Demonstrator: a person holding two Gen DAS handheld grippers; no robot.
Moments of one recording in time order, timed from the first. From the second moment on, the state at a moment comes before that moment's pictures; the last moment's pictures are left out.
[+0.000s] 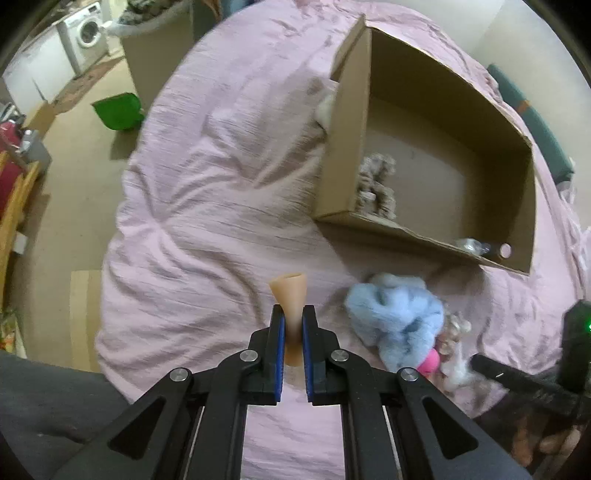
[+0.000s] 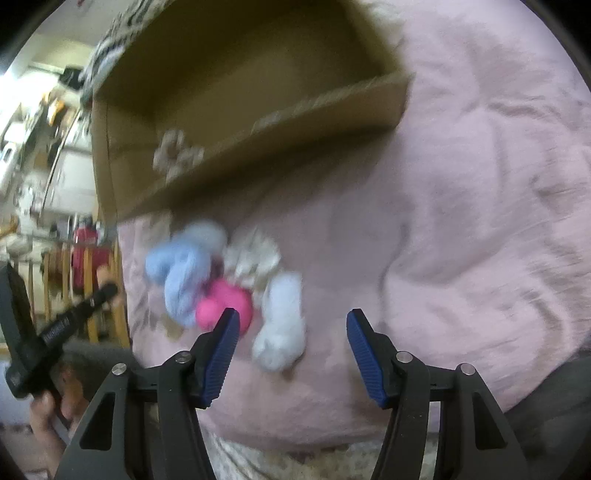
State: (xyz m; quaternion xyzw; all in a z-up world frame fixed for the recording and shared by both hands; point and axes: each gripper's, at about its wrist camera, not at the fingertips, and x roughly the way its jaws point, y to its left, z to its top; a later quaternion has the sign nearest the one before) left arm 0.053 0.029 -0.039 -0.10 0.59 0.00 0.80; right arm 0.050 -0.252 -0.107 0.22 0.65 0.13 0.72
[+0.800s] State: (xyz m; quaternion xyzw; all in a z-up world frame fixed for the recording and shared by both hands) left arm 0.045 0.005 -0.027 -0.07 0.57 -0.05 0.82; right arm 0.033 -0.227 -0.085 0.12 0.64 0.17 0.74
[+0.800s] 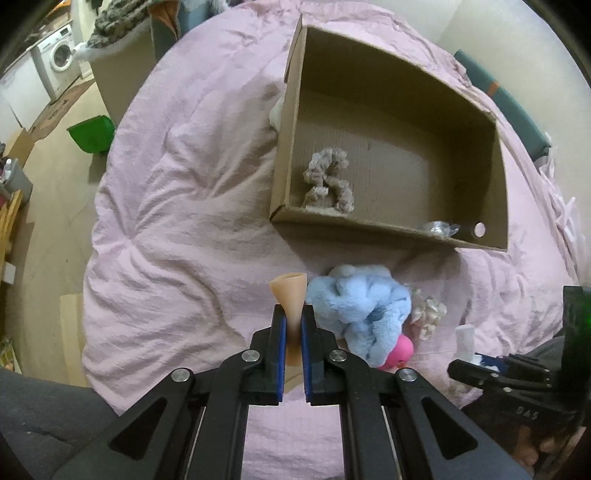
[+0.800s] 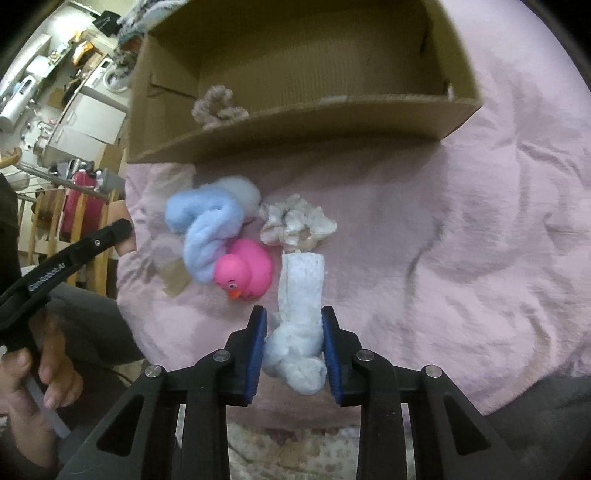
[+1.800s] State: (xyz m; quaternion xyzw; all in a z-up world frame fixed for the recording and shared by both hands) left arm 0.128 -0.033 0.003 -0.02 0.47 -0.08 0.88; right arm 0.123 -0.264 -0.029 0.12 0.47 0.11 0.87
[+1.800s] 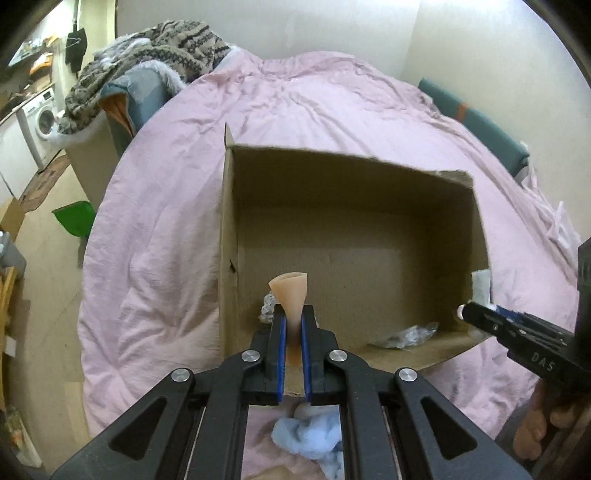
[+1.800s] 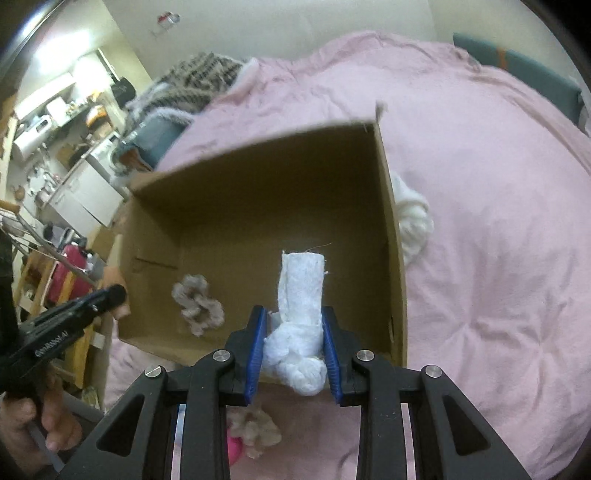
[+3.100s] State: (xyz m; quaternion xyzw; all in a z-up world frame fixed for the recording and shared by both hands) left arm 0.129 -0.041 -0.021 0.02 0.47 -0.06 0.88; right arm 0.131 -0.248 -0.055 0.12 0.50 0.11 0.85
